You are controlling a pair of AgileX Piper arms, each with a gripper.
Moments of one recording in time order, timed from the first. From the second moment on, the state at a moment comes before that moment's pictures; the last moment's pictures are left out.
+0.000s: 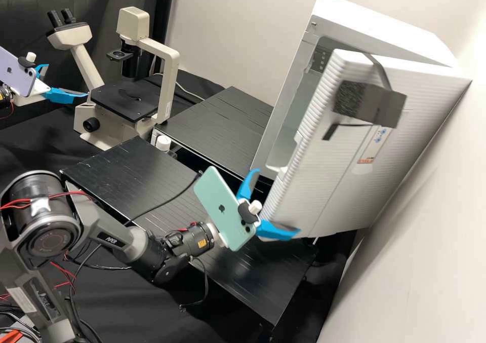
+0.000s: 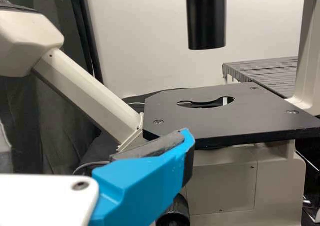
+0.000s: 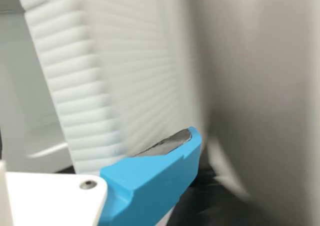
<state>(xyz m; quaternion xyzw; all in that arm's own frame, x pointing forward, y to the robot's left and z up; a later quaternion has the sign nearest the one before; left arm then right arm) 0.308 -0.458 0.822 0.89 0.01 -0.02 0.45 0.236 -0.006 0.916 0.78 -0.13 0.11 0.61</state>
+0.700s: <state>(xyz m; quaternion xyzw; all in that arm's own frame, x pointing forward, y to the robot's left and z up) 0.308 -0.458 0.822 0.89 0.01 -0.02 0.45 0.246 0.046 0.890 0.76 0.01 0.17 0.62</state>
